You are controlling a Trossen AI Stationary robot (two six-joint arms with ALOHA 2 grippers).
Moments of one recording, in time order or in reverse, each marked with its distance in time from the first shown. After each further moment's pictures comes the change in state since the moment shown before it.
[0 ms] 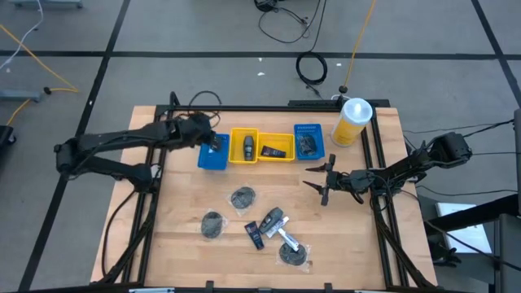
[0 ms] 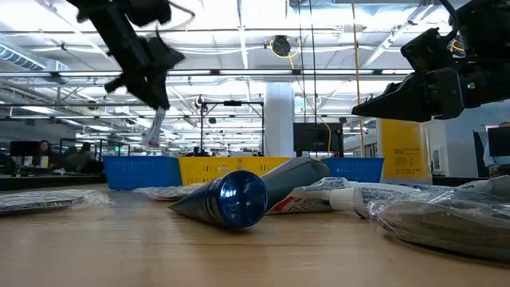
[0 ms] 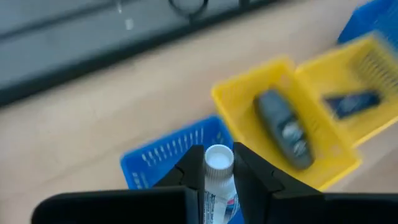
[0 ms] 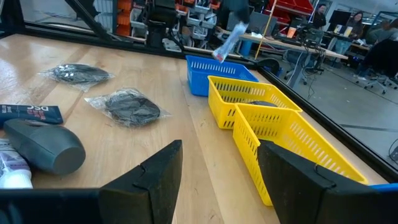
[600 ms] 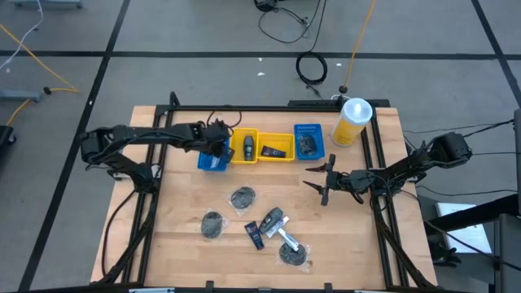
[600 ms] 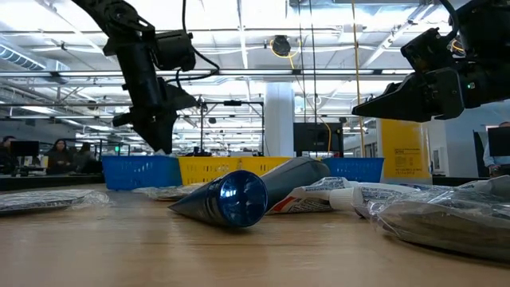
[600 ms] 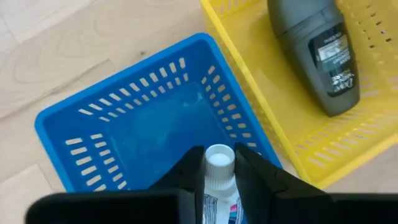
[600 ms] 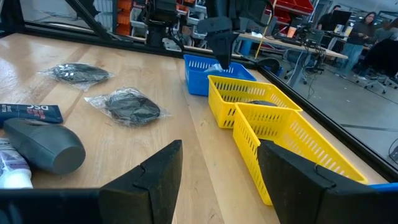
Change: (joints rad) left arm 0.019 0.268 -0.002 0.019 0.172 -0.030; right arm 0.000 0.000 0.000 -0.001 0.000 0.000
